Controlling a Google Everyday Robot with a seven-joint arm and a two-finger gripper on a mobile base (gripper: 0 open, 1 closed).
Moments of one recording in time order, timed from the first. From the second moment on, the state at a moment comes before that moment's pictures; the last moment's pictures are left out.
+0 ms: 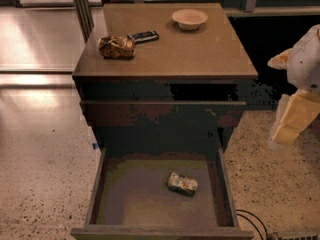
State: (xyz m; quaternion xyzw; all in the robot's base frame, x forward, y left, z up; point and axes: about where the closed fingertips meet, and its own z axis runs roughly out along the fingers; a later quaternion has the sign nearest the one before) arm 0.436 -0.219 0.932 -0.60 0.79 0.00 0.17
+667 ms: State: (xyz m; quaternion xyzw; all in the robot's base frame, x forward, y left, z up) arm 0.438 -0.219 0.911 -0.59 0.79 0.01 0.18
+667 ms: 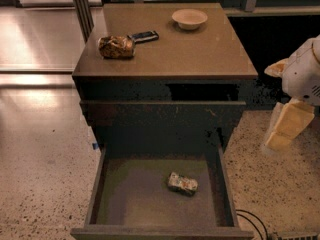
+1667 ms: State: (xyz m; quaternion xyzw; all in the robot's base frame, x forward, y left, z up) arm 0.437 -0.168 0.775 -0.58 0.79 0.04 0.19
